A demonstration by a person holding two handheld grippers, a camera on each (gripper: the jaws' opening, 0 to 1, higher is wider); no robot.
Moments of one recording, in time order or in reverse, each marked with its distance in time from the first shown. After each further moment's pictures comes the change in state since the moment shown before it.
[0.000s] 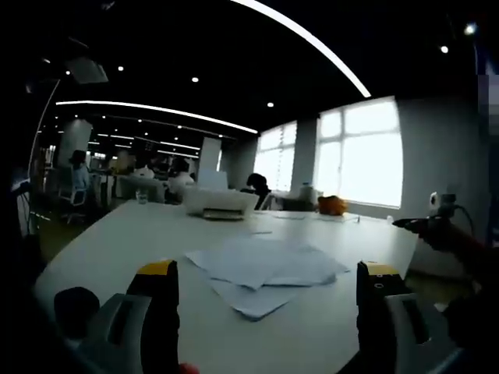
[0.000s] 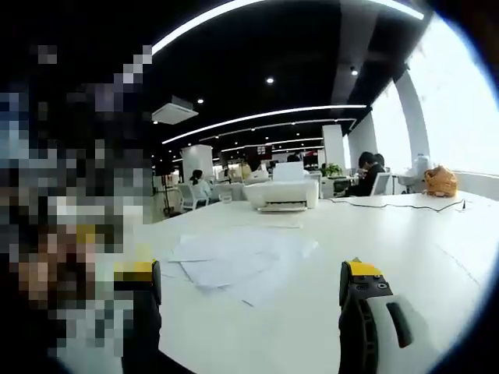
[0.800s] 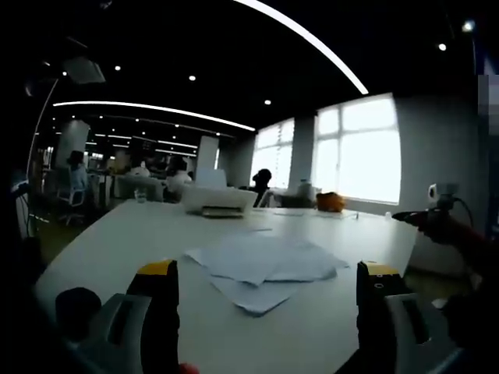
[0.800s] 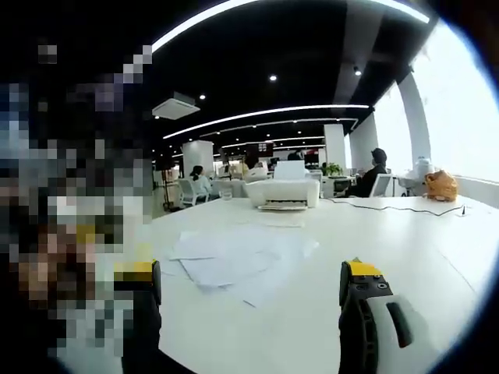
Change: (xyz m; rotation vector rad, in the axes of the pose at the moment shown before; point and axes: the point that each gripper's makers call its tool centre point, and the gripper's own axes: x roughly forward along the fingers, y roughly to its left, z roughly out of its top) left arm -0.003 0.005 -0.007 0.006 0.019 -0.010; right arm 0.004 0.005 0.002 -0.032 0.025 -0.005
